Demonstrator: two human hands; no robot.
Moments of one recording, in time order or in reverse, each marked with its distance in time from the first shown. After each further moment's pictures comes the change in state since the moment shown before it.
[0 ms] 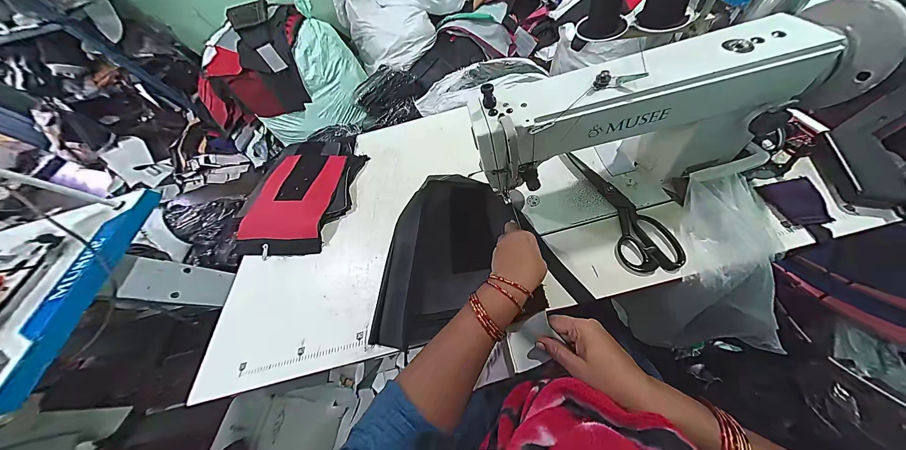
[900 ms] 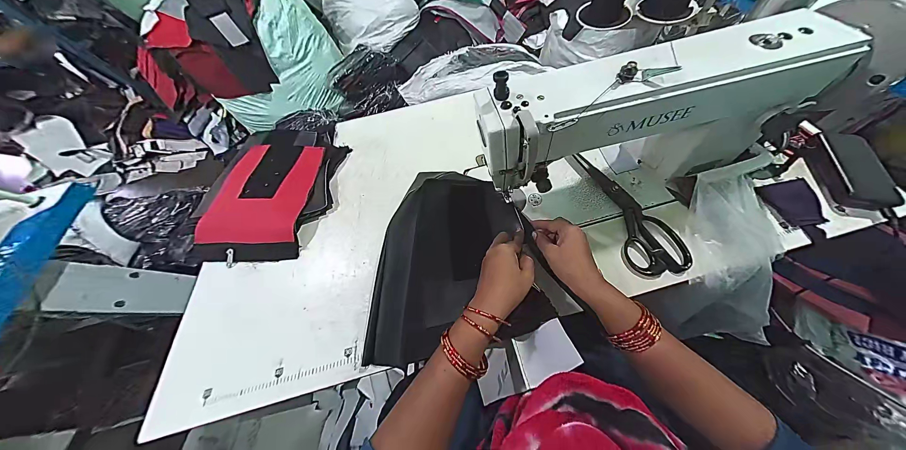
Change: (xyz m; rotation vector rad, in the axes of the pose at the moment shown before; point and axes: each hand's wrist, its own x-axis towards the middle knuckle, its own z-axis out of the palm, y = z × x) left_hand 0.009 -0.059 0.027 -0.488 0.228 0.305; right_hand 0.124 -0.014 -0.034 -0.065 0.493 0.146
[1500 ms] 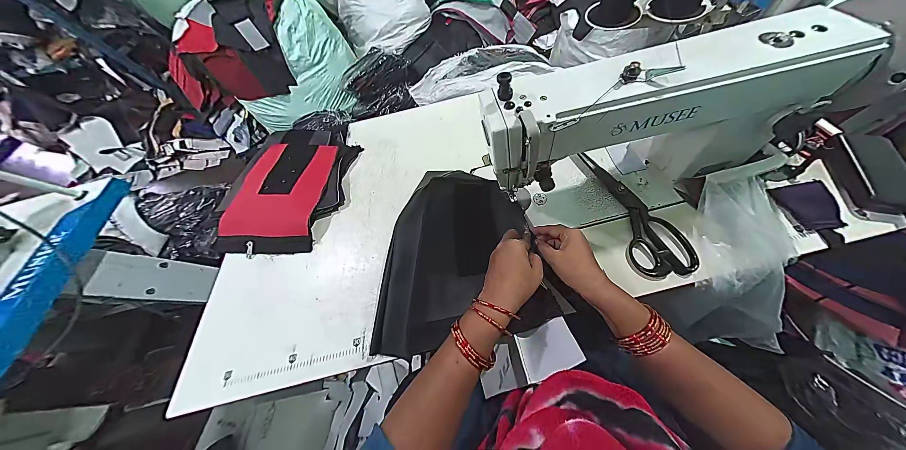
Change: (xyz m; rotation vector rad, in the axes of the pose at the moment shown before) left_hand 0.002 0.016 -0.002 0.119 -0.064 -0.071; right_hand -0.004 0.005 0.000 0.160 -0.114 -0.001
